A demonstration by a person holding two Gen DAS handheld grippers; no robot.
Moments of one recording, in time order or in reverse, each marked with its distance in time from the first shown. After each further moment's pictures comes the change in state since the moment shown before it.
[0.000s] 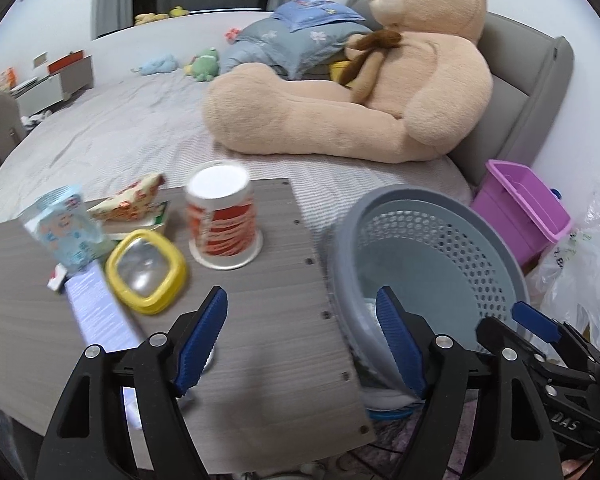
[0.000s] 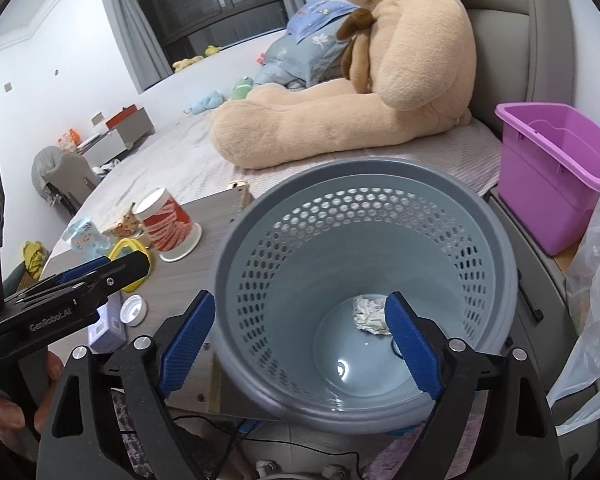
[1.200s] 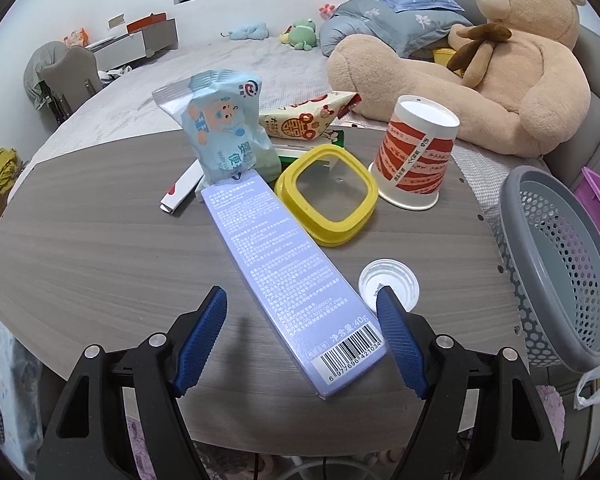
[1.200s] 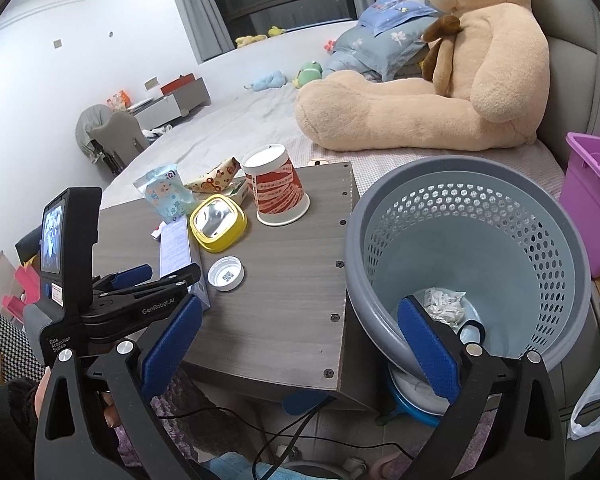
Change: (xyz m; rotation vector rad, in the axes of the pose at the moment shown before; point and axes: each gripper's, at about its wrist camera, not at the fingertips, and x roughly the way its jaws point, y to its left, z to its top) left arm 0.008 0.105 -0.045 -0.133 0.074 0.245; right arm 0.000 0.098 -0.024 -0.143 0.043 0.123
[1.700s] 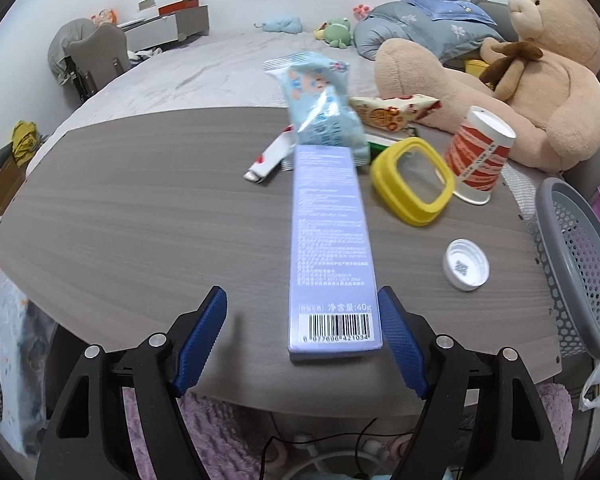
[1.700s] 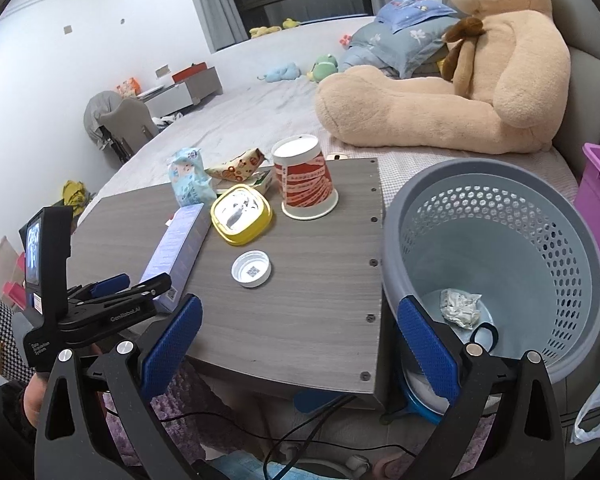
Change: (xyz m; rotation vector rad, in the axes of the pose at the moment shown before) left arm -0.011 0.067 -0.018 -0.081 0.018 0.036; right arm 0.012 0.026 -0.002 -0.049 0.029 0.021
